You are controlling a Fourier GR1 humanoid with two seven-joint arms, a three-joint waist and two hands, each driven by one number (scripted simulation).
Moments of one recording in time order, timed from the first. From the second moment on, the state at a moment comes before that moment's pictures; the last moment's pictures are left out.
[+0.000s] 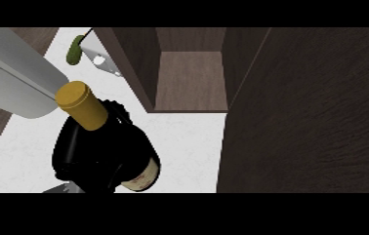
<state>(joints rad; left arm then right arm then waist) -0.04 0.01 -0.14 -1.84 0.16 0.00 -0.04 -0.09 -0.04 0.06 -2.47 -0.09 0.12 0.65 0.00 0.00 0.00</state>
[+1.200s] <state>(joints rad) -0.49 0.00 -0.45 -1.68 0.12 0.56 0.11 -0.05 -0.05 0.02 -2.47 -0.13 0.17 0.62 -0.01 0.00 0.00</state>
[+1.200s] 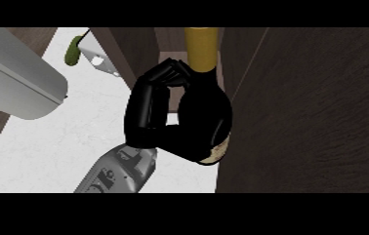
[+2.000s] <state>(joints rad) -0.56 0.00 -0.51 -1.48 0.26 0.71 -0.07 -0.06 -0.05 0.02 -2.47 -0.13 0.16 0.63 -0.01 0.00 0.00</state>
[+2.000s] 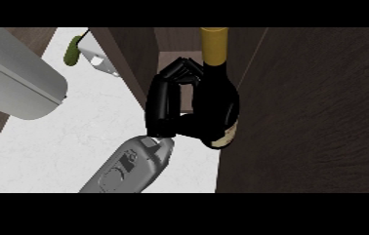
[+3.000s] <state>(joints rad) -0.55 0.00 -0.45 -1.17 0.30 0.65 -0.36 -0.07 -0.06 0.02 -2.47 -0.13 0.15 0.64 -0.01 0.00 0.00</state>
